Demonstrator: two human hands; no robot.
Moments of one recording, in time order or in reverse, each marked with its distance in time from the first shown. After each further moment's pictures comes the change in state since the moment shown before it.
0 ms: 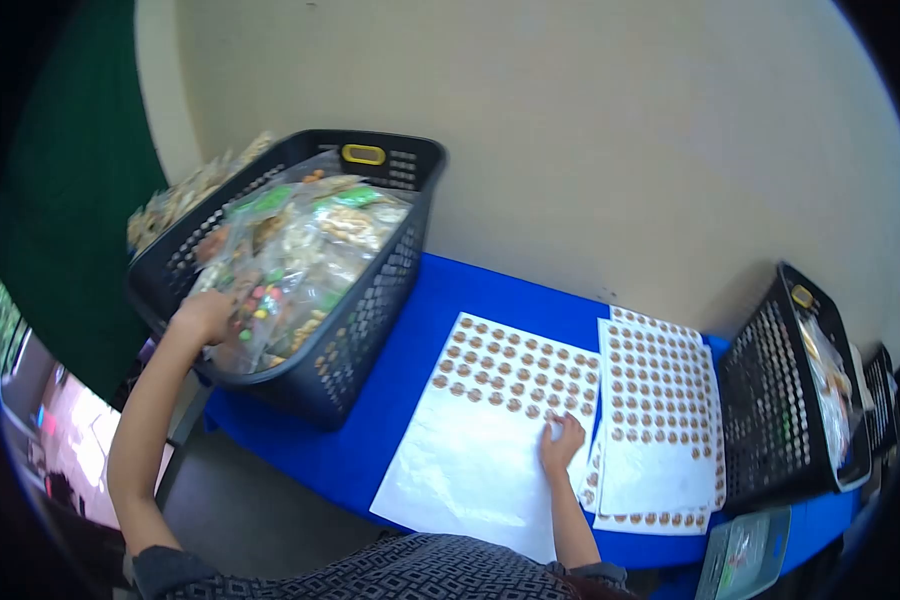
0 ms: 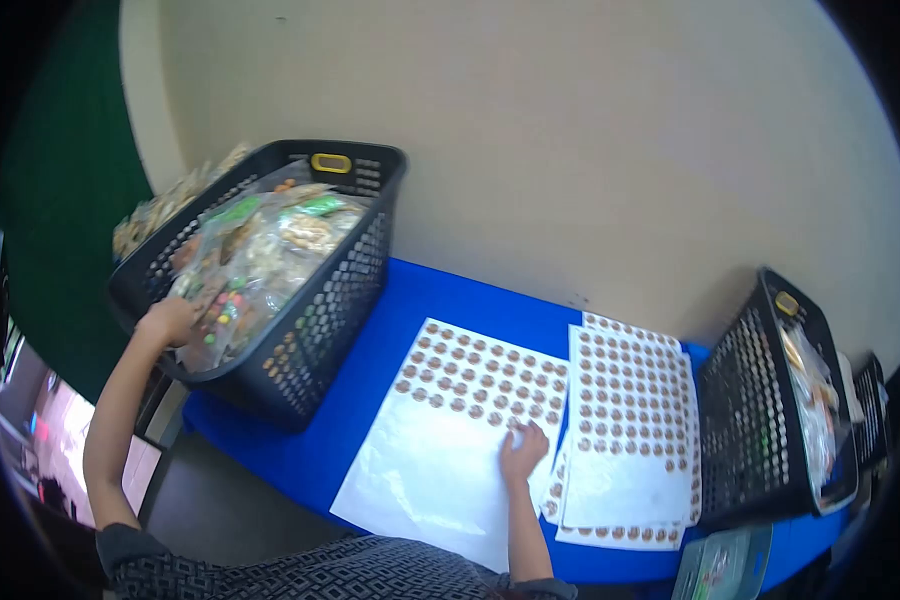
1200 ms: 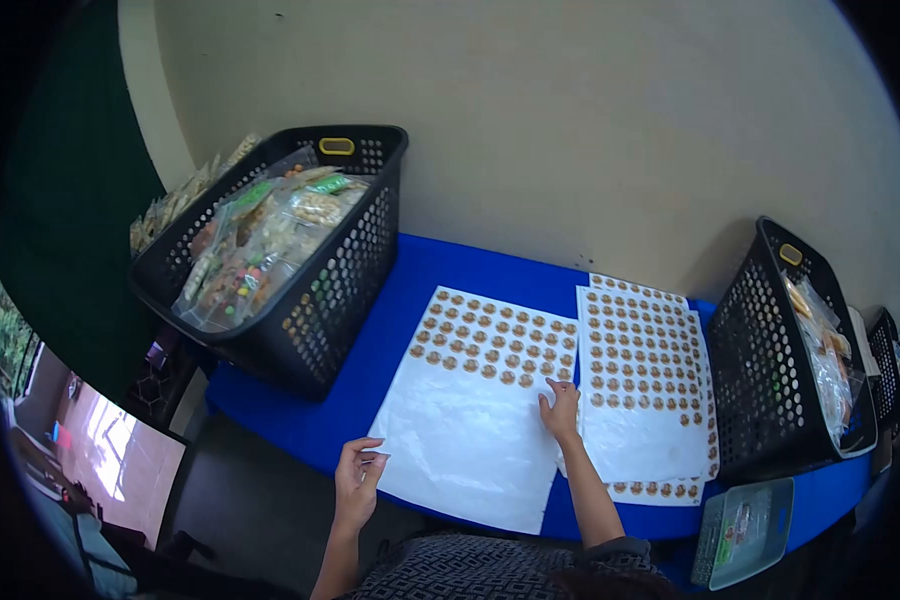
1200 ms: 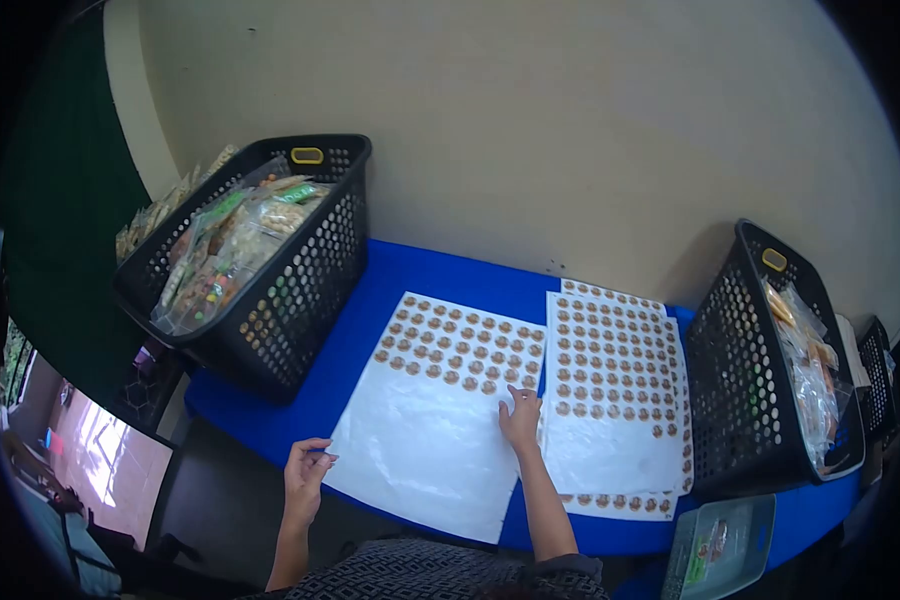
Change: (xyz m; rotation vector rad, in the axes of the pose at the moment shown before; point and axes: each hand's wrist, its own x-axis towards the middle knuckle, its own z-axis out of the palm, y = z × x) left_hand -0.215 0.234 0.124 -1.950 0.173 0.178; right_hand 0.025 0.021 -0.060 0.146 -0.344 -0.003
